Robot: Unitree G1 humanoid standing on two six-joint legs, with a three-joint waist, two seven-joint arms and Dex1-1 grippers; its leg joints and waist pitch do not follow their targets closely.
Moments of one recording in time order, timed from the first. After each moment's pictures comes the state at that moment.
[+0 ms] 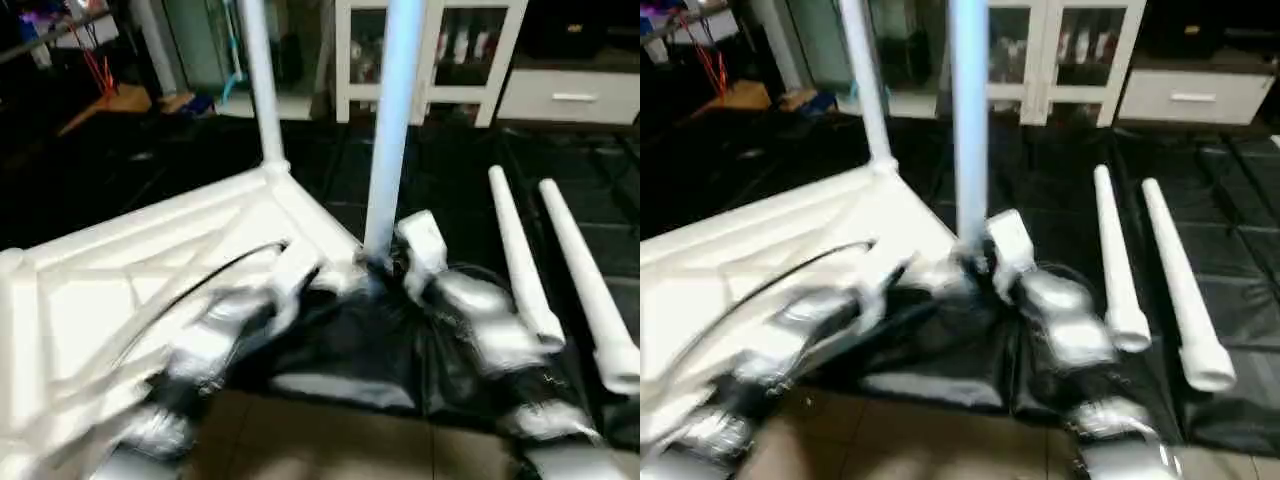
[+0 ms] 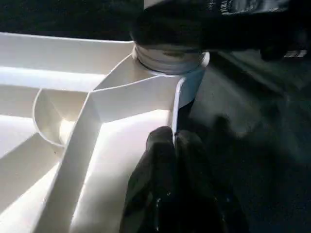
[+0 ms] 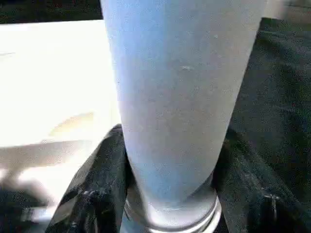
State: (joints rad) left arm -0.54 0.12 -0.24 0.54 -0.06 0.30 -0.59; right arm -0.56 -0.09 0.05 0.63 0.07 0.17 0.32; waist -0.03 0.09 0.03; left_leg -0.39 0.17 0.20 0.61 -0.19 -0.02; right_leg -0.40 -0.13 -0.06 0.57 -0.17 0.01
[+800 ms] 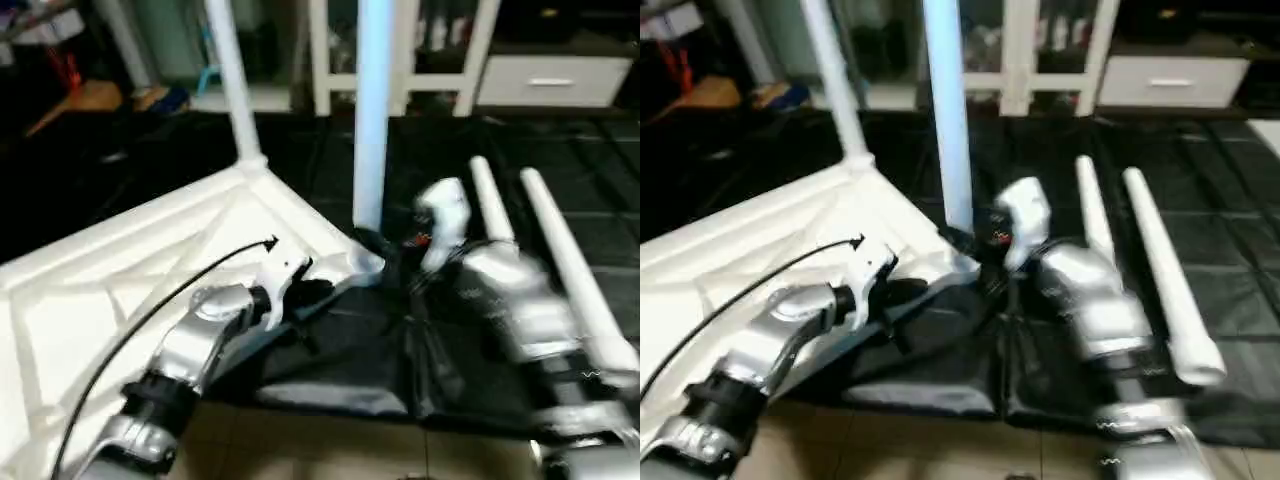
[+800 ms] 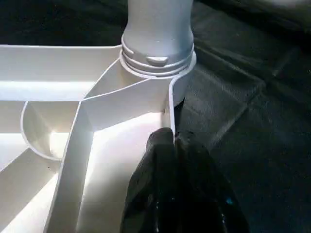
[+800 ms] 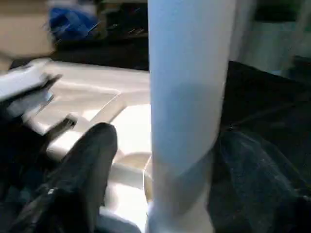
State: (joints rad) left arm -0.45 0.27 -0.25 0.39 -0.10 0.26 -0.80; right arm -0.53 -0.34 0.05 0.33 0.27 0.22 0.90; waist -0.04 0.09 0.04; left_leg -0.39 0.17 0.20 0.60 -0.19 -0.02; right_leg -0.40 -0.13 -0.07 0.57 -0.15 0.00
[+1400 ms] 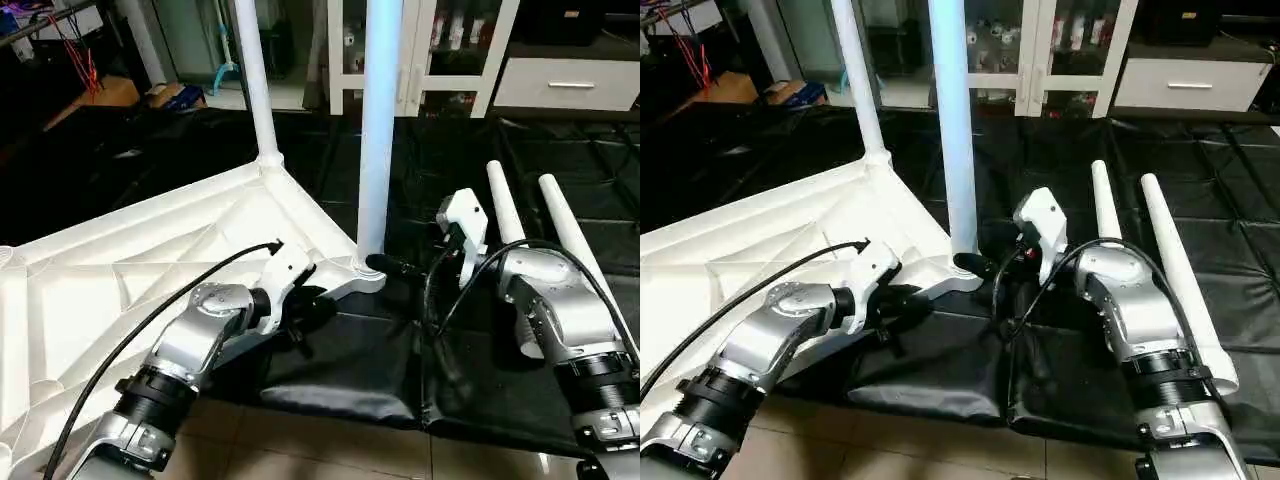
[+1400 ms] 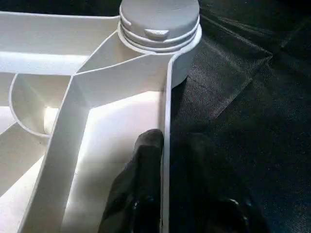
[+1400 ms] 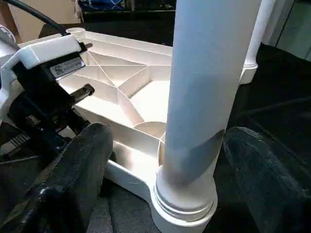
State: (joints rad) left arm -0.47 0.27 -0.28 0.34 -0.06 0.42 -0.80; right arm -0.51 -0.42 0.09 0.32 0.26 0.24 0.99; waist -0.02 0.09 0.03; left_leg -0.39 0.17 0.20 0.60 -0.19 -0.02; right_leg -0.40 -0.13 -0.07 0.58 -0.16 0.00
